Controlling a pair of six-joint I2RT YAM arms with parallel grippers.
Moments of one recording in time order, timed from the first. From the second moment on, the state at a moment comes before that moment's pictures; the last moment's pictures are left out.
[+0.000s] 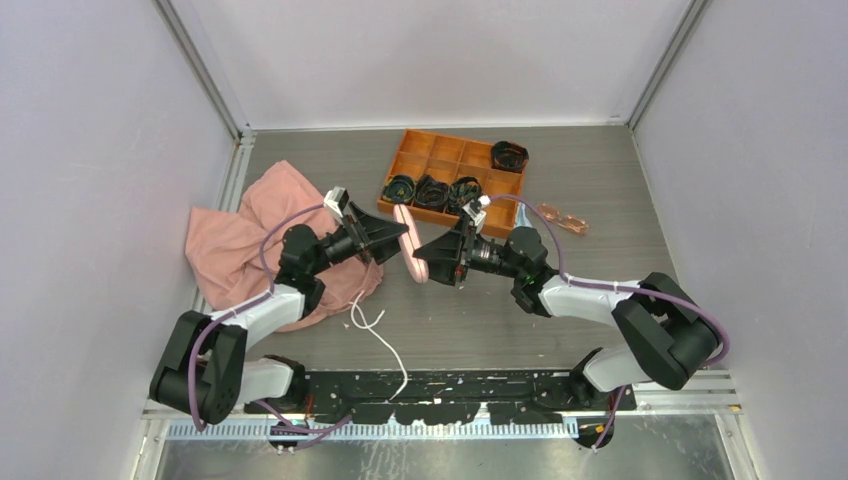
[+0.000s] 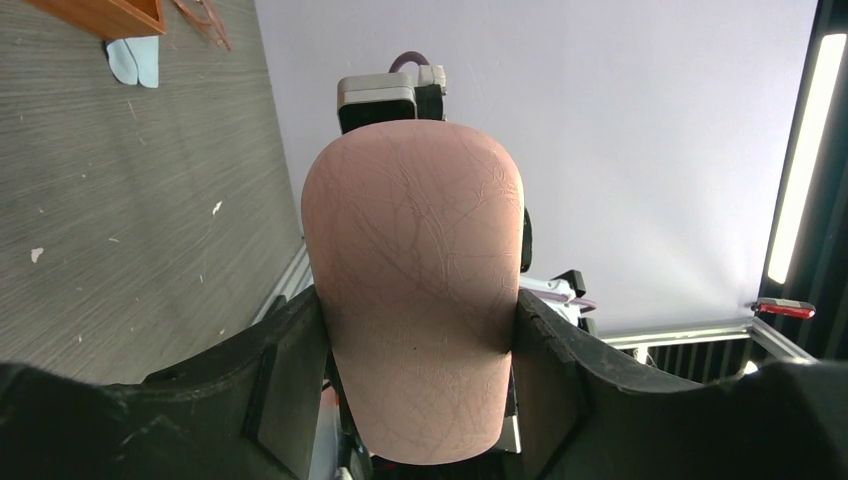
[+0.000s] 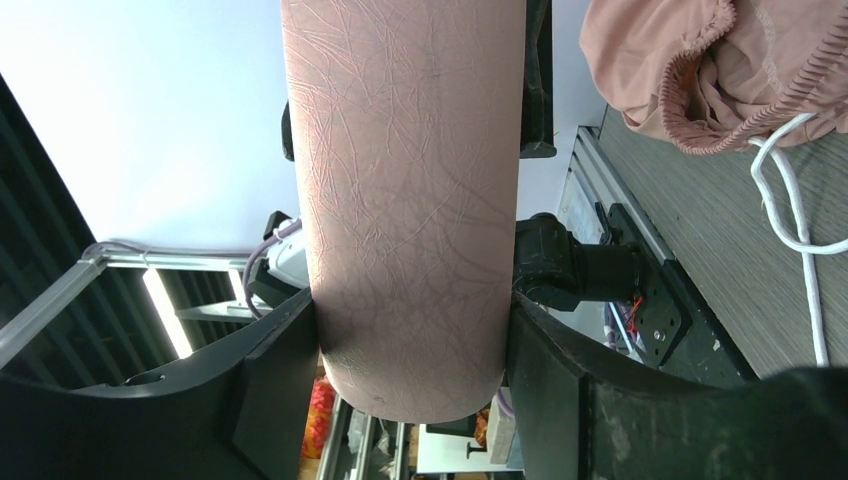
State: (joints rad) left arm -0.33 1.24 0.43 0.94 0.74 -1.55; right arm 0.69 1.42 0.53 1.00 -0.65 1.60
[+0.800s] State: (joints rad) left arm -0.31 1.24 0.36 1.01 0.64 -1.60; right arm 0.70 1.65 0.46 1.42 -0.49 1.93
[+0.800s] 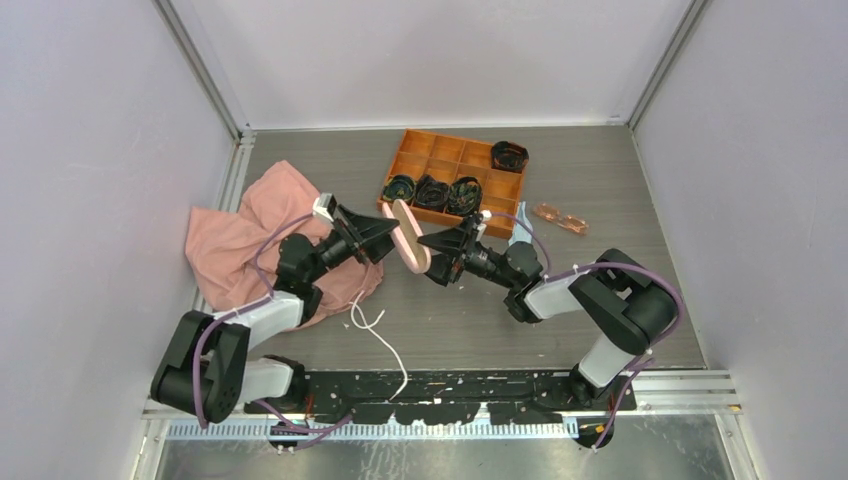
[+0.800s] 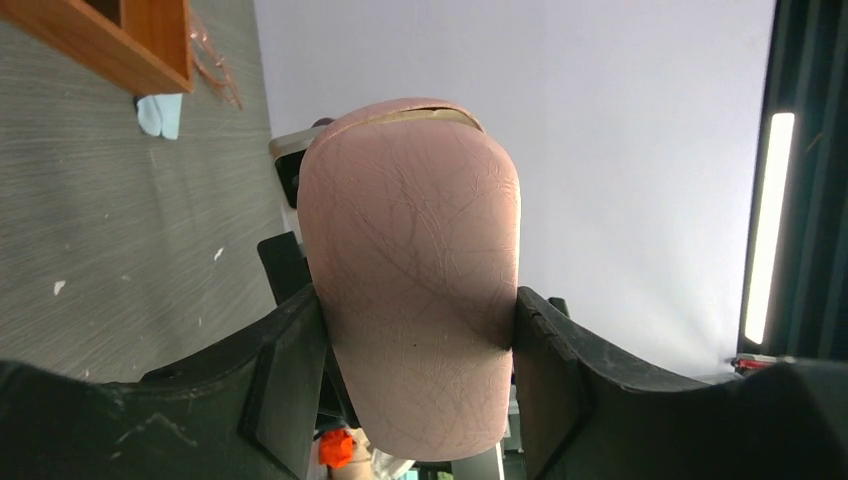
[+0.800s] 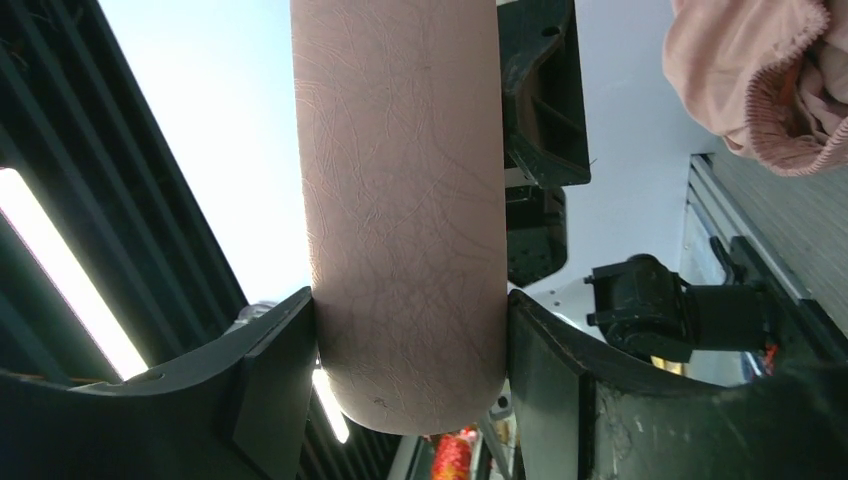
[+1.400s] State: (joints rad) left arm -0.30 1.32 0.35 1.22 0.63 -1.61; right arm 0.70 1.68 0.44 1.51 -0.36 2.05
